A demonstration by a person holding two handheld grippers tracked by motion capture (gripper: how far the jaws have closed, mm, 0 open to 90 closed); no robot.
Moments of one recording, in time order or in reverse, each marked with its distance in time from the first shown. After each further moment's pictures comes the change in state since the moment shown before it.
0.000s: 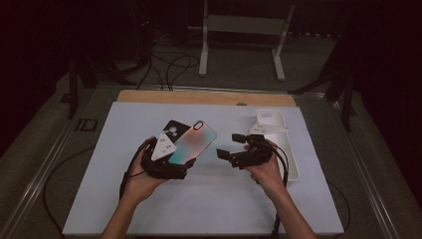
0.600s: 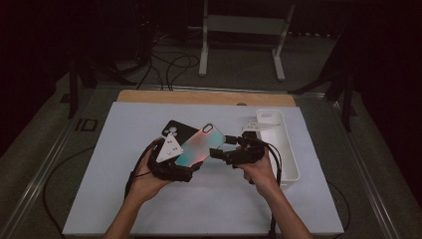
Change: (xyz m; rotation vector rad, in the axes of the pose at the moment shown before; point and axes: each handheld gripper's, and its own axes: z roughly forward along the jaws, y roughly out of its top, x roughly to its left) left arm -0.010 0.004 0.009 -0.031 -0.076 0.041; right arm 0.000 0.002 0.017 0.010 0.101 0.096
